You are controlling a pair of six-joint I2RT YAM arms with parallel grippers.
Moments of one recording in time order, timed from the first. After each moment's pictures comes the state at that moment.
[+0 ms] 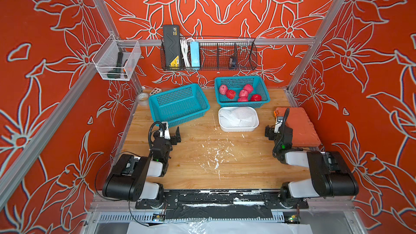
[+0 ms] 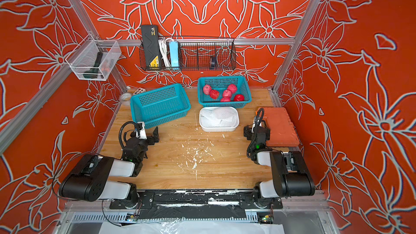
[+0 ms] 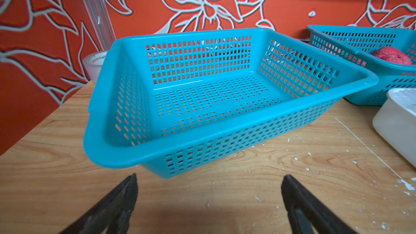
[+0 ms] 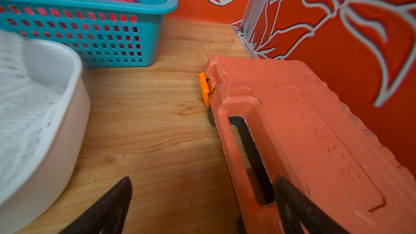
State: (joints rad) left arm -0.07 1.40 0.11 1.12 -0.13 -0.06; right arm 0.06 1.42 0.31 0.72 0.27 -0.09
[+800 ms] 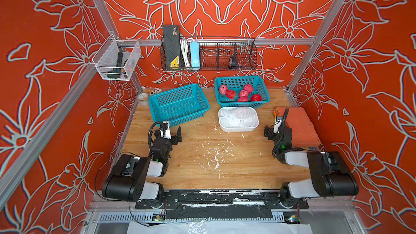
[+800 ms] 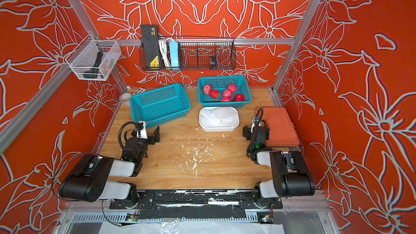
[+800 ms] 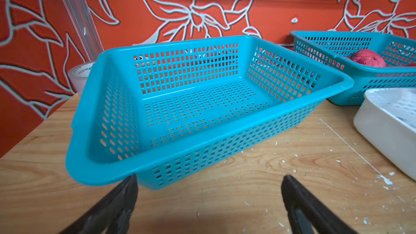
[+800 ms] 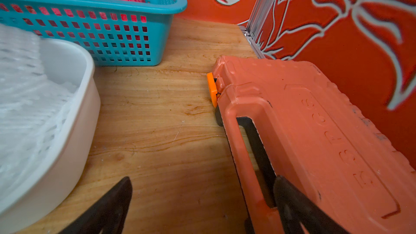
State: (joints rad) left arm -0.07 1.40 0.11 1.13 -0.06 -0.03; right arm 0.06 1.42 0.31 0.71 0.26 -0.09
